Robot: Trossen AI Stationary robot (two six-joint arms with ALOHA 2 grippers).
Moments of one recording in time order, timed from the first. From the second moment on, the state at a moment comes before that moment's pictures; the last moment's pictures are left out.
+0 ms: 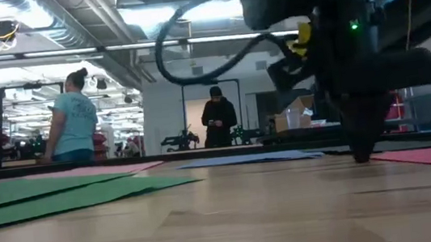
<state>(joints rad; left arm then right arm) -1.01 1.62 0.96 -0.50 -0.69 -1.11 0.31 2.01 1.30 -0.97 0.08 0.50</state>
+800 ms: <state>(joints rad) -1.01 1.65 0.96 -0.50 -0.66 -1.13 0.31 2.02 1.29 -1.17 0.08 0.52</state>
